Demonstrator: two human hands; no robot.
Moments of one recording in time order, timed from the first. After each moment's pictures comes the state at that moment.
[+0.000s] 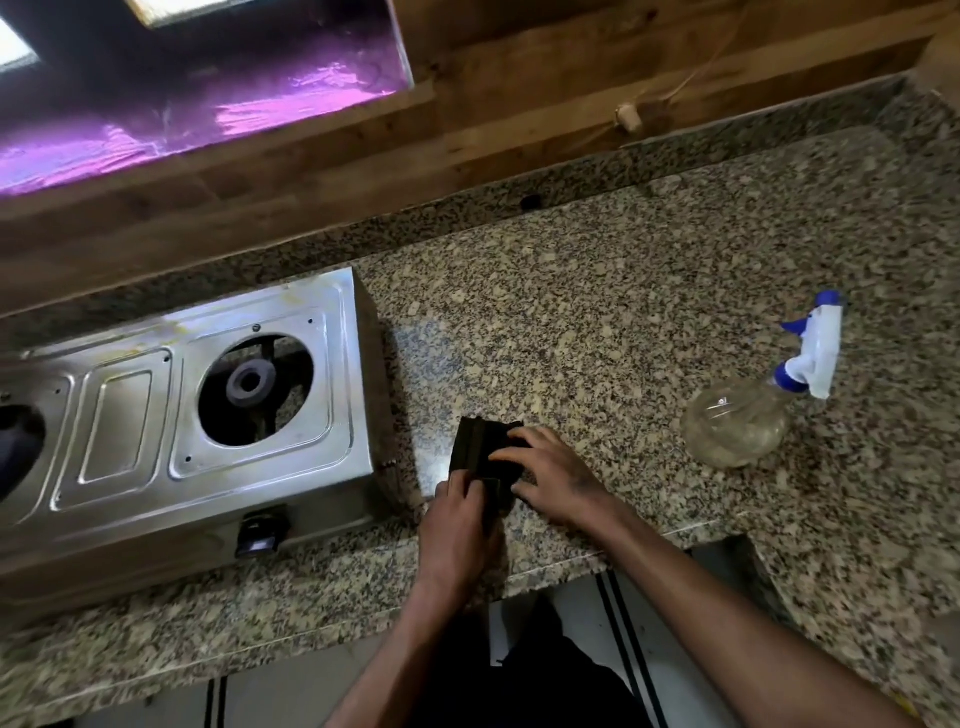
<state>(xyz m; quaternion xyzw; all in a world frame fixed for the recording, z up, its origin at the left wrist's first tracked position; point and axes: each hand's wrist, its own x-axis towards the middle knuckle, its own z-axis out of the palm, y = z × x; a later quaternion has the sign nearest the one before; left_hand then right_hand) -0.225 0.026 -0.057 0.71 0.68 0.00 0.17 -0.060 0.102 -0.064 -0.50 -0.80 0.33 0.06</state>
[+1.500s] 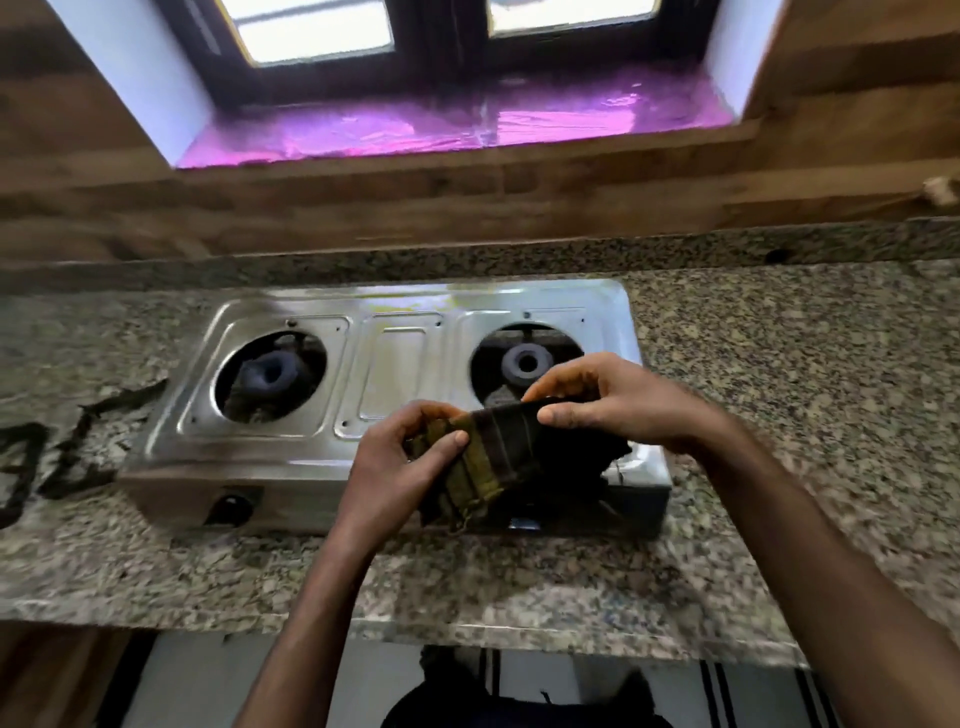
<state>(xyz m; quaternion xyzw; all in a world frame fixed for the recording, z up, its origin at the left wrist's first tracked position) -0.535 -0.019 0.102 0.50 0.67 0.44 0.31 -0.315 0.125 0.119 -0.31 -0.74 0.58 0.10</state>
